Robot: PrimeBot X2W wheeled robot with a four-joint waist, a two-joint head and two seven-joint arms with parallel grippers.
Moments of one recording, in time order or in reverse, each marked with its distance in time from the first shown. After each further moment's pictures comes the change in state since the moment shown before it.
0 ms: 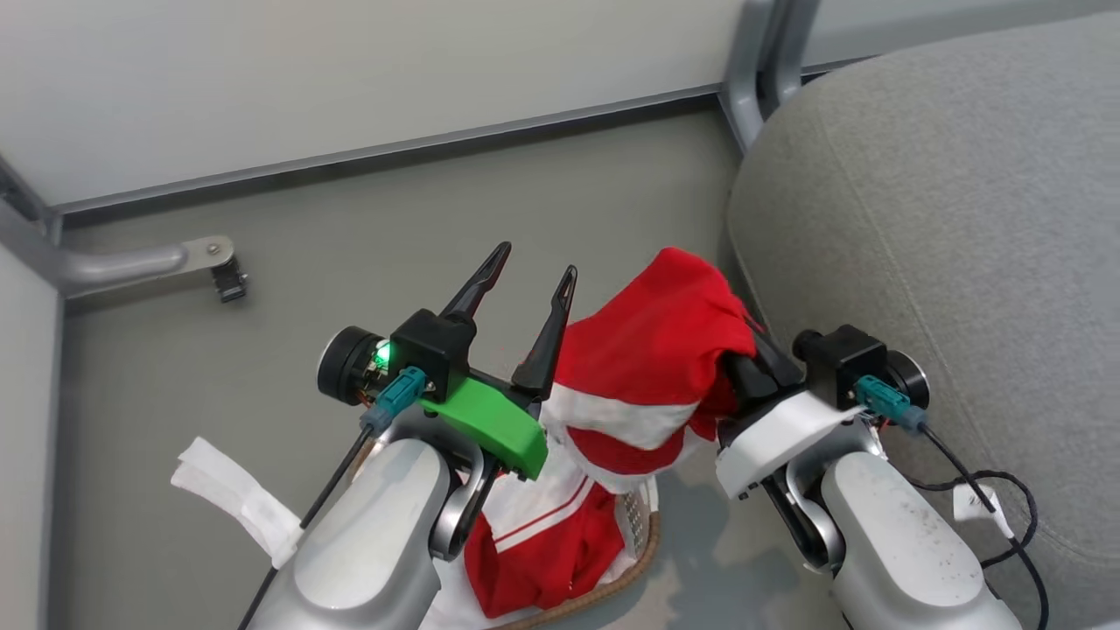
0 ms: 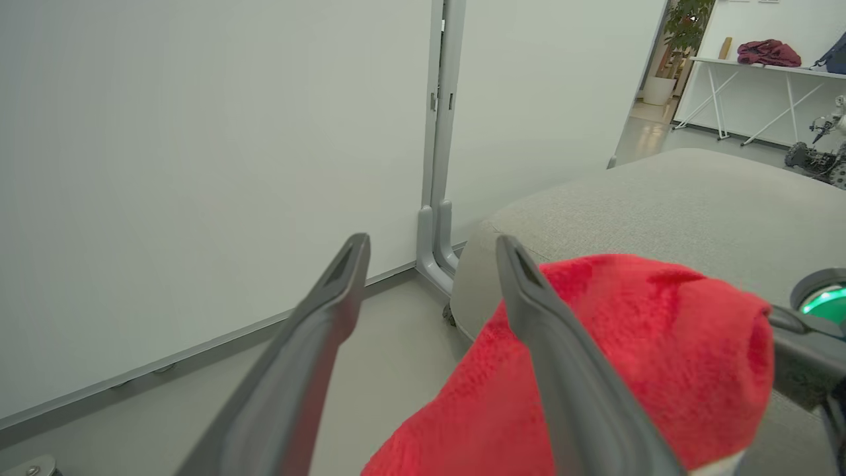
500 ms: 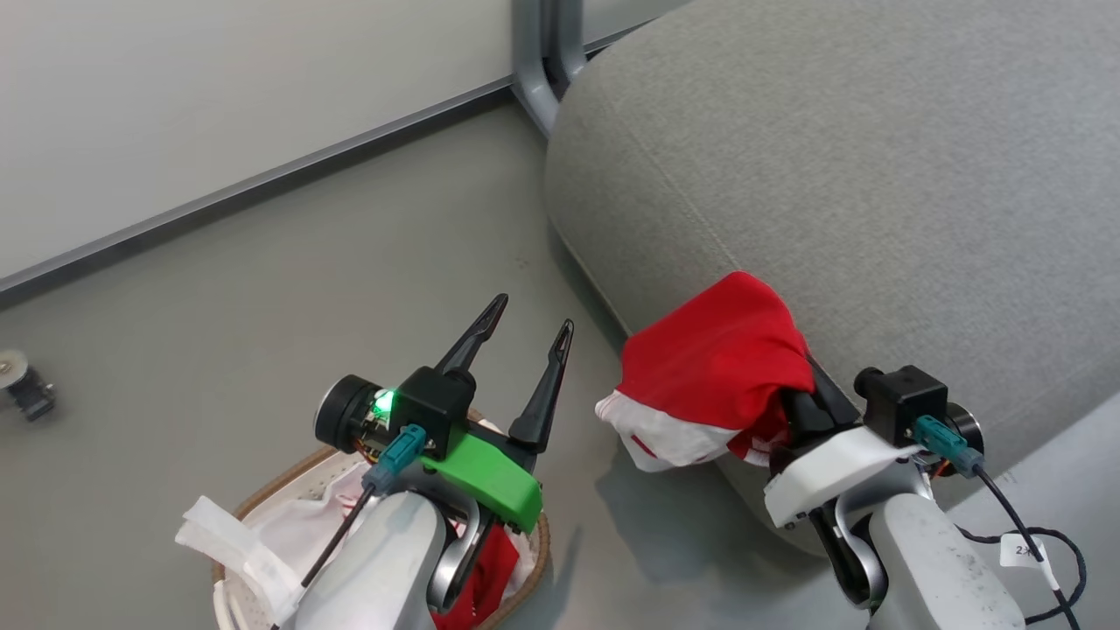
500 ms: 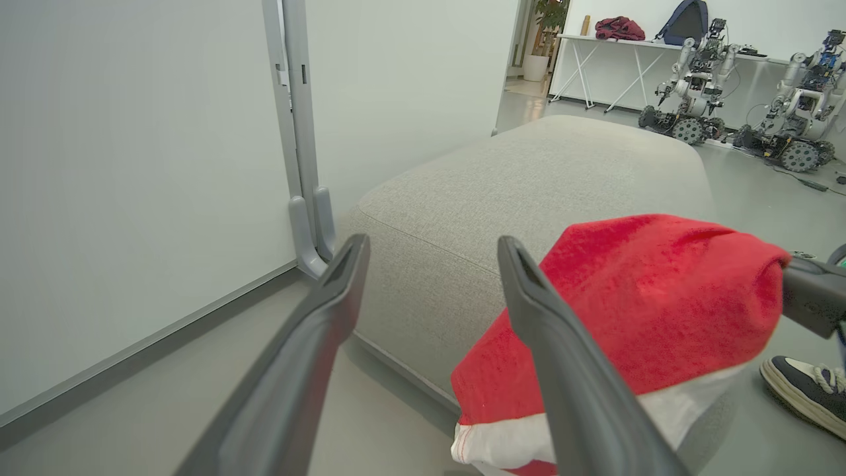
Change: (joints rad) left arm 0.128 -0.006 0.065 -0.054 0.111 -0.051 0.000; right arm 0.114 -0.001 -0.132 -0.040 -0.016 0.000 0.000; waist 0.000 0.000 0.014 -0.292
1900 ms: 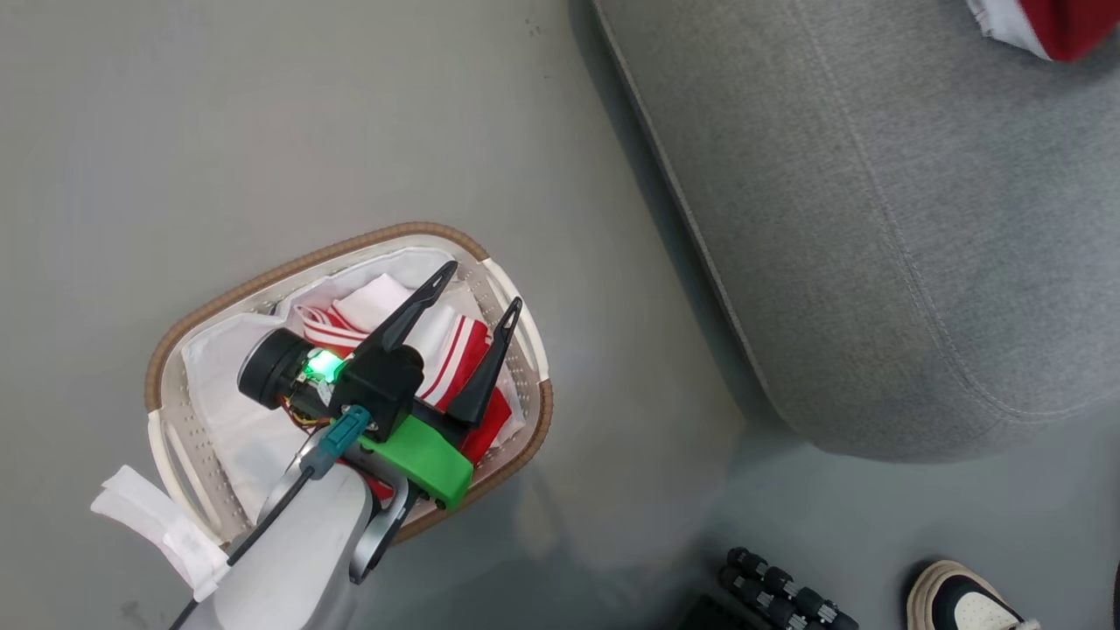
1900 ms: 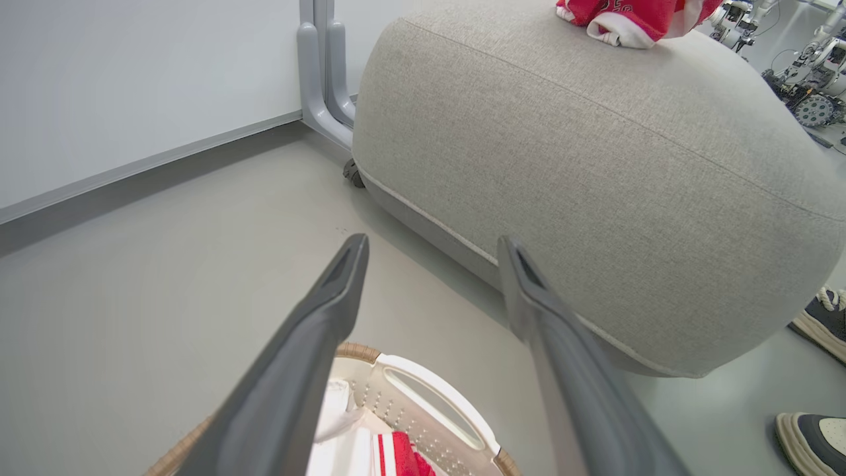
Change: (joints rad) left arm -0.065 0.173 -0.048 -0.061 0.032 -0.034 0.000; right arm -0.811 -0.300 -0.608 0.435 -0.473 0.000 0.000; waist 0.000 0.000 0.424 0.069
